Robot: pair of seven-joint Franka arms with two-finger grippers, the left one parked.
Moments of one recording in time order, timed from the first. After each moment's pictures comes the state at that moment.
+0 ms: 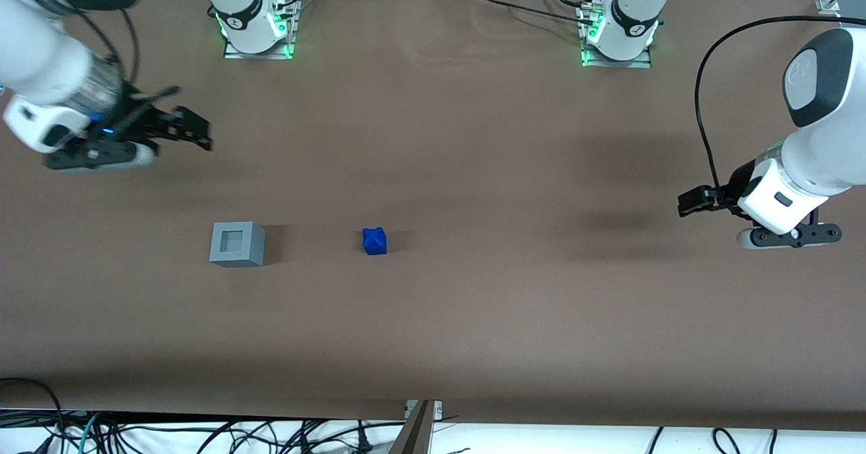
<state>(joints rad) 0.15 0.09 0.10 -1.67 0.09 1.75 0.18</state>
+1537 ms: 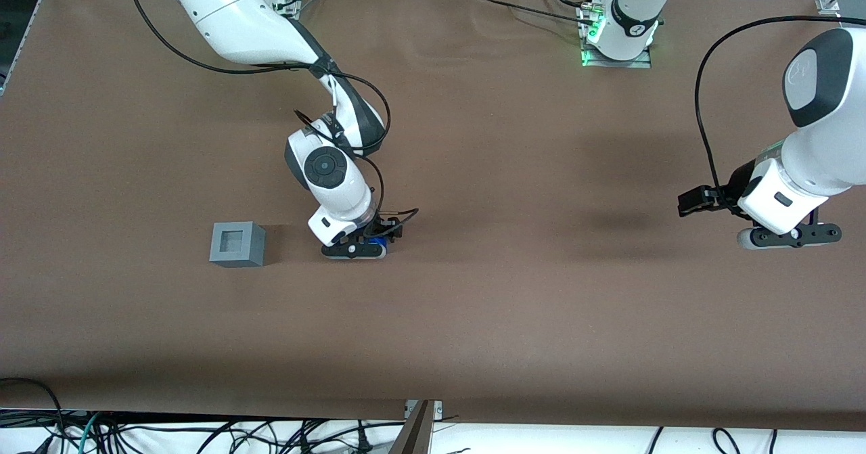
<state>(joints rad) 0.48 0.74 0.09 -1.56 -0.07 2.43 0.61</state>
